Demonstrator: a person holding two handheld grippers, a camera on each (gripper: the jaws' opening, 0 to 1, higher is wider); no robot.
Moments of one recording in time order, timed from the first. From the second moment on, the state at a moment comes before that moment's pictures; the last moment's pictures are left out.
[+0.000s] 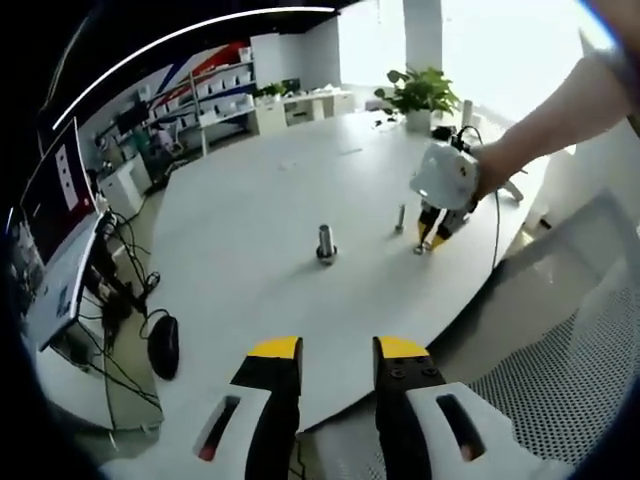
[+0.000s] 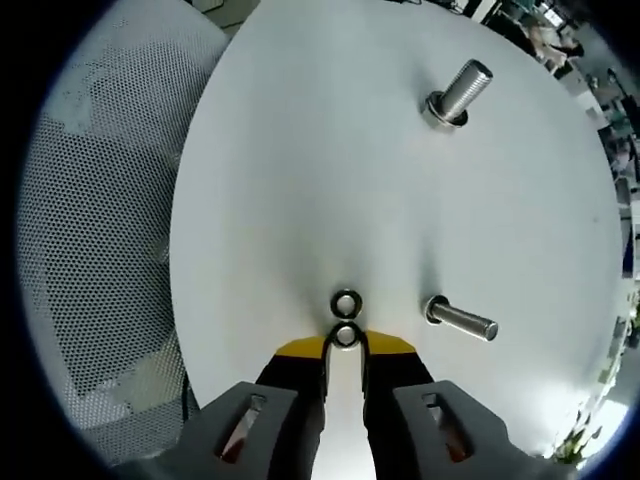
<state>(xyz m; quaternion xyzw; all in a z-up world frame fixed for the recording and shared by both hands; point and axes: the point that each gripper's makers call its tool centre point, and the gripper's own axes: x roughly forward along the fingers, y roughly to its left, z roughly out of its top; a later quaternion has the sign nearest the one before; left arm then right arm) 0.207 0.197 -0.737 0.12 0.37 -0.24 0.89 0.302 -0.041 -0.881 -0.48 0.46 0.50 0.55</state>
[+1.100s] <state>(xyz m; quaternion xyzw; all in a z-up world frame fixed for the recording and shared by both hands) 0.209 0.202 -0.731 0.10 0.36 -0.23 0.90 0.303 -0.042 -0.878 -0.42 0.46 0.48 0.61</state>
